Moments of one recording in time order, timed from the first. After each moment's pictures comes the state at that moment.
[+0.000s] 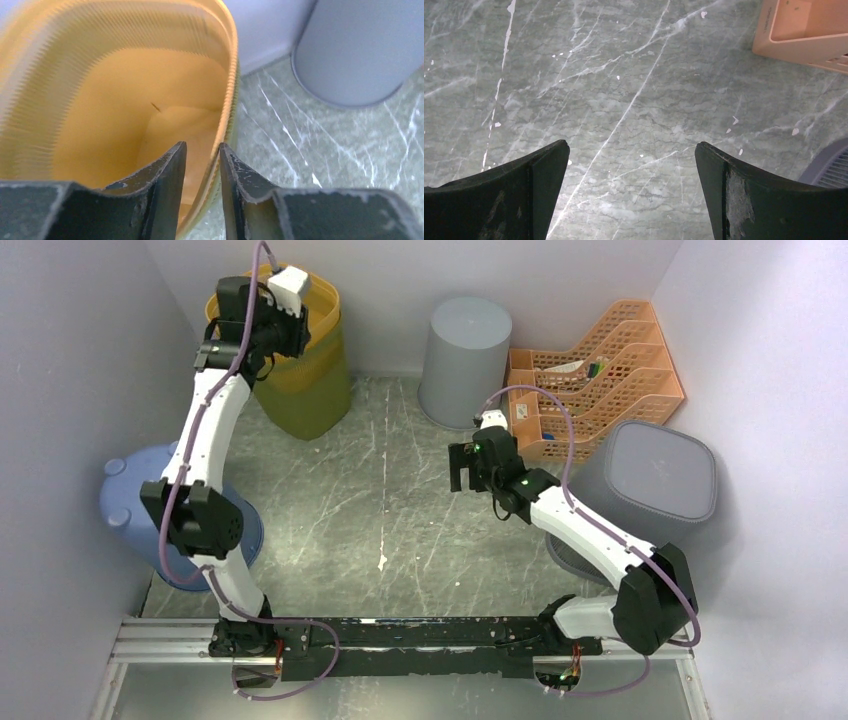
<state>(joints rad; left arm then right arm) -0.11 1.84 2.01 -0.54 0.26 0.27 0.58 1.30 0.94 -0.33 0.29 0.27</state>
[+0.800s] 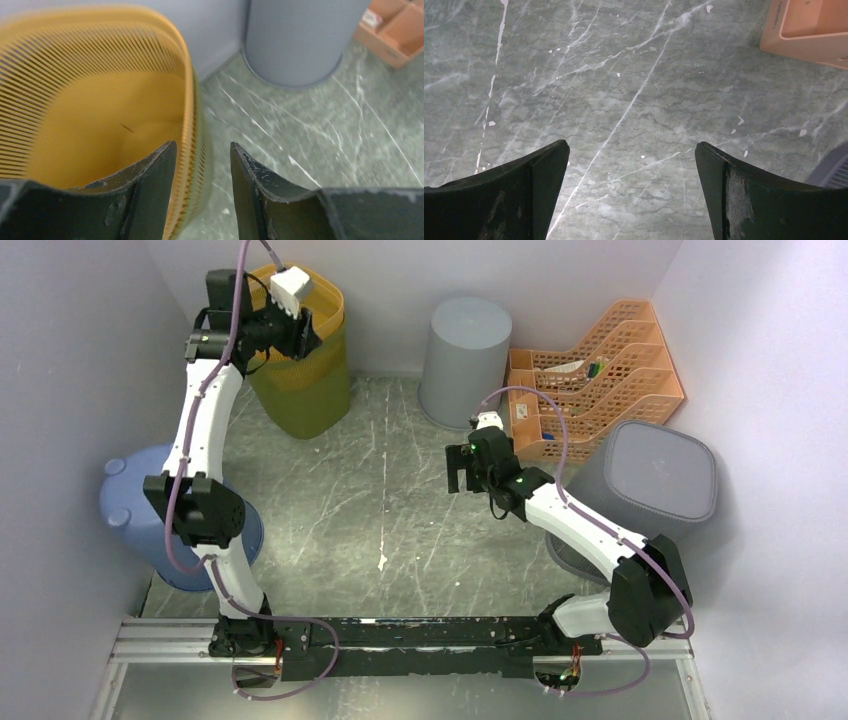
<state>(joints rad) -0.07 1.87 2.18 -0.65 0.53 0.38 0.58 1.35 0.94 -0.31 0.27 0.27</state>
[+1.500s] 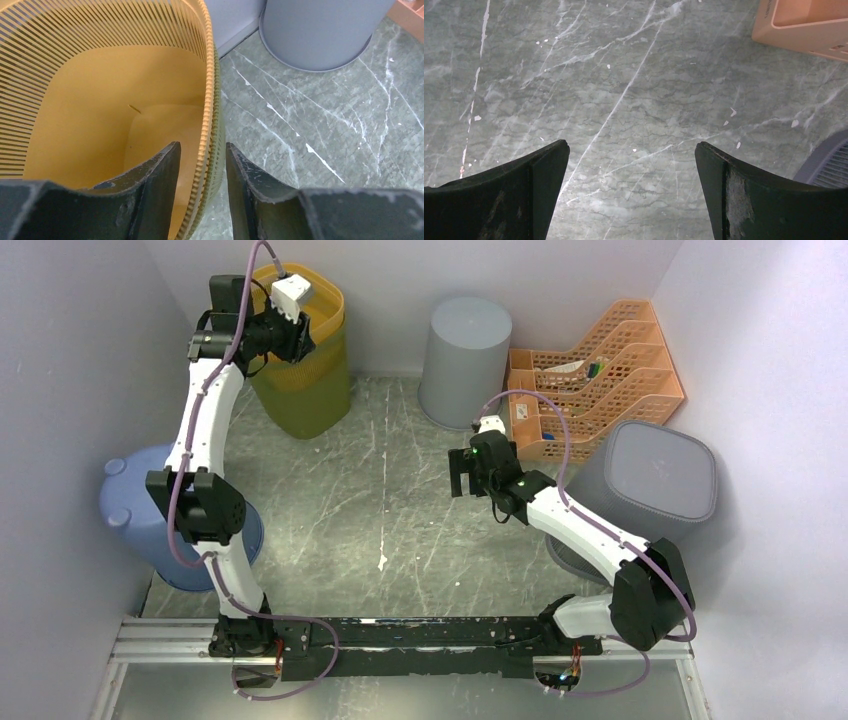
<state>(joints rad) -0.06 1.92 2.14 -0.69 0.50 0.42 0.58 1.32 0.91 -0.32 0.30 0.26</state>
